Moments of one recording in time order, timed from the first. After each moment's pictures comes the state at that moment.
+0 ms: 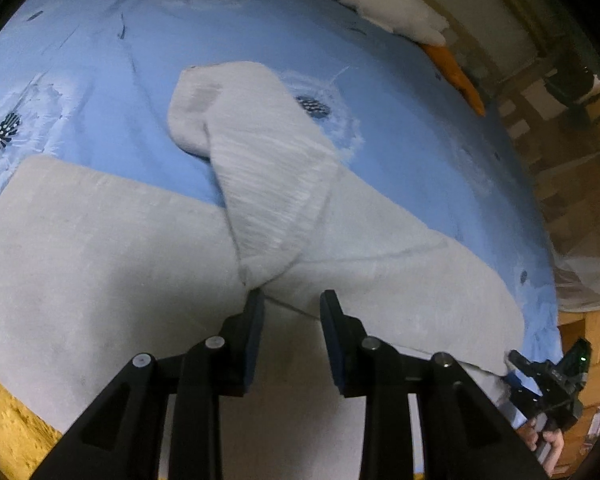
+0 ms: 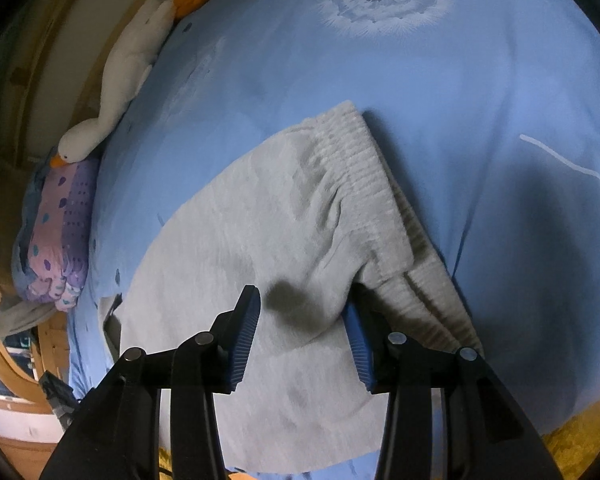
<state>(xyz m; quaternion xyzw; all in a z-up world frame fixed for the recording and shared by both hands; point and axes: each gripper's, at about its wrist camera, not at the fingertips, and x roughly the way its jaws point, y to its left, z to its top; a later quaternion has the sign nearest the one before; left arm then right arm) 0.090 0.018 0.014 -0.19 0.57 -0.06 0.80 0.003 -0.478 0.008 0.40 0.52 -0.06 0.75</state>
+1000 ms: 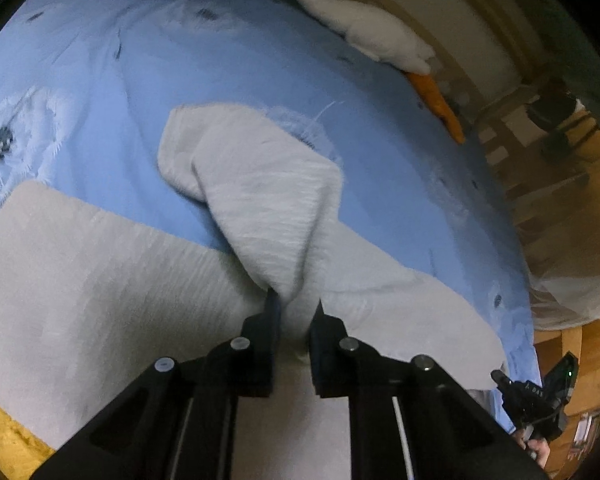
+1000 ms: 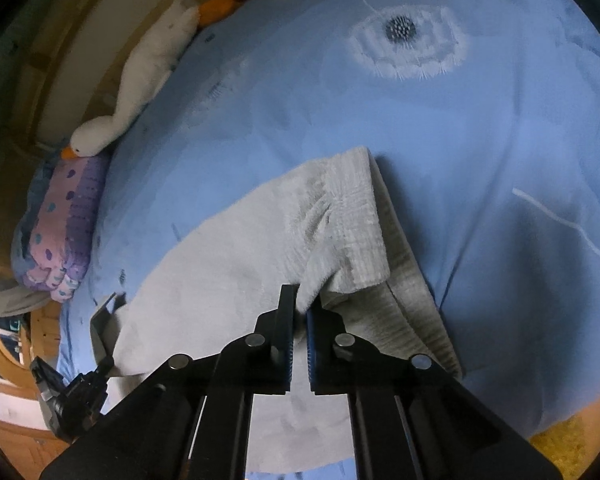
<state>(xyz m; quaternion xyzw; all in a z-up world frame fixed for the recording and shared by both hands) 0.091 0.034 0.038 -0.24 0.51 -0.09 0.82 0.000 -0.483 0.041 0.36 0.49 -0.05 0.79</state>
